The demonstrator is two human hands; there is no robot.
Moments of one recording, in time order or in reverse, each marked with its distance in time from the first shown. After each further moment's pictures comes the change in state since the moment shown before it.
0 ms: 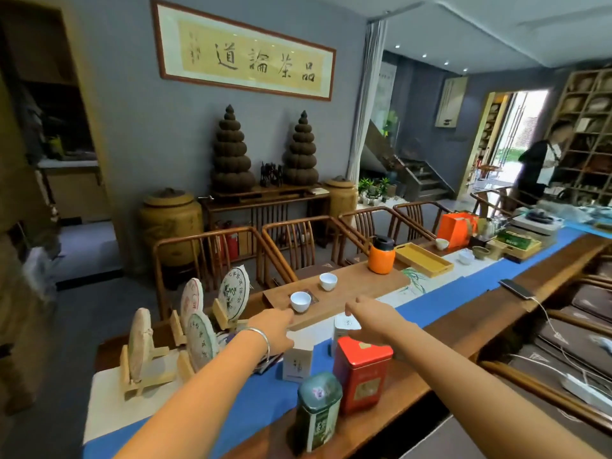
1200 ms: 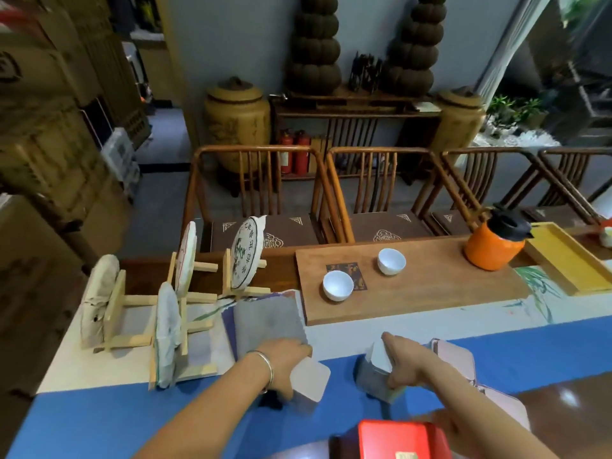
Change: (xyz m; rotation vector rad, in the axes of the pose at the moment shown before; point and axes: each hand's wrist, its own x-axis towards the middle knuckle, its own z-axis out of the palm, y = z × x) left_hand 0.227 -0.070 0.164 -0.131 -0.438 -0.064; right_hand 0.279 0.143 0.202 0.063 -0.548 -0.137
